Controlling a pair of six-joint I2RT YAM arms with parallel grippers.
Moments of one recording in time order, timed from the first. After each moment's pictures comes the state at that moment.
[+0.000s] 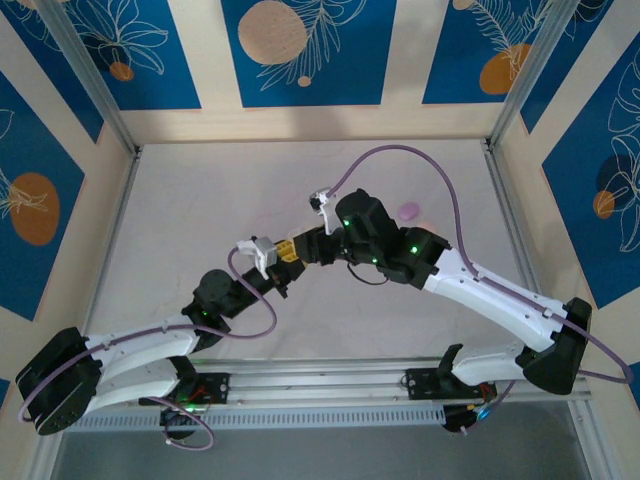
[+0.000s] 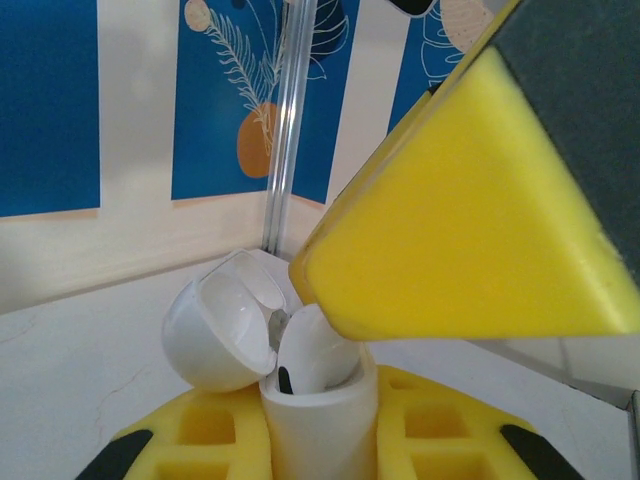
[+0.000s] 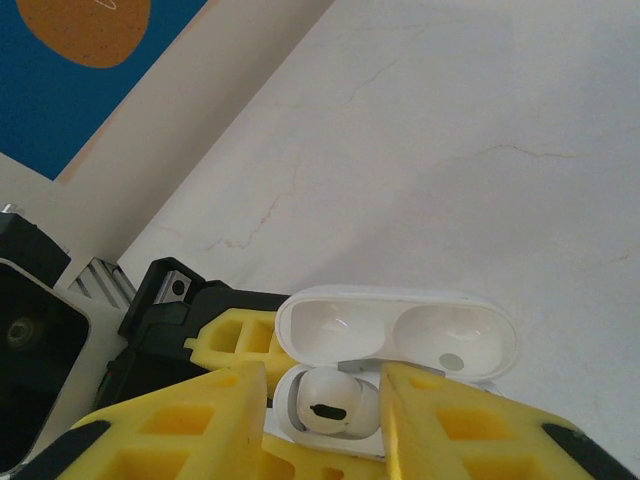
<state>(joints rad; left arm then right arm) -0.88 1.05 0.34 0.88 0.01 -0.17 0.95 1.27 1.26 -0.54 -0.06 0.47</state>
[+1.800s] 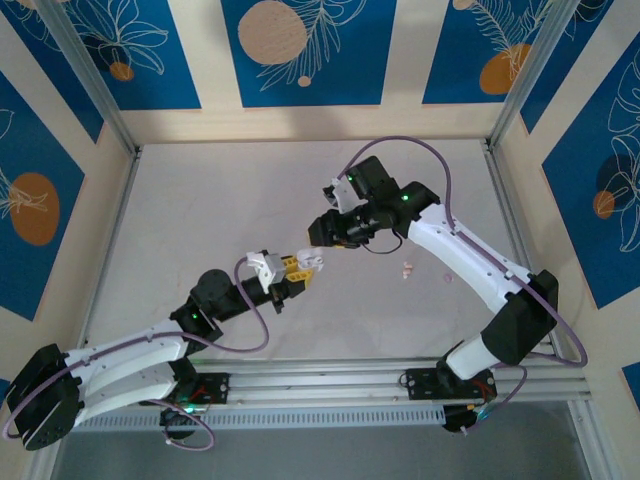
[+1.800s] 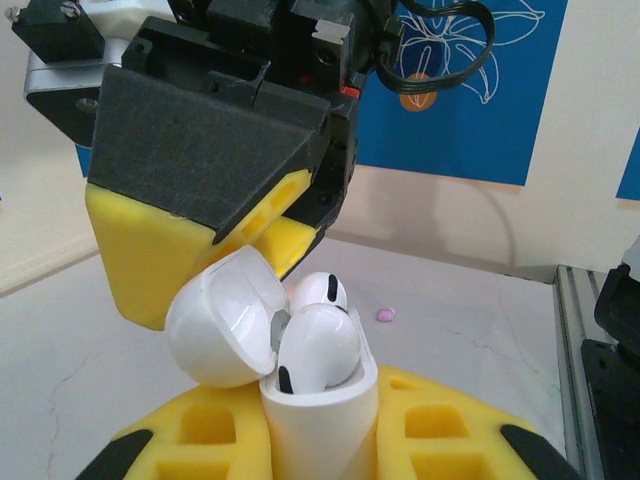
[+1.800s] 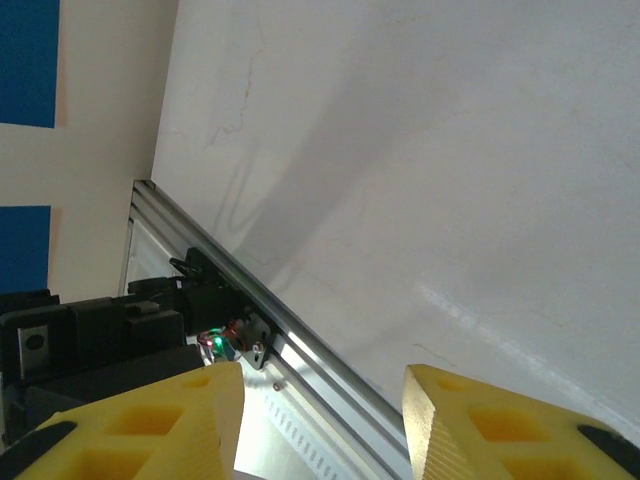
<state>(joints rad) -0.89 0.92 0.35 0.62 0.21 -0.02 0.65 1.50 1.45 -0.92 -0.56 0.52</state>
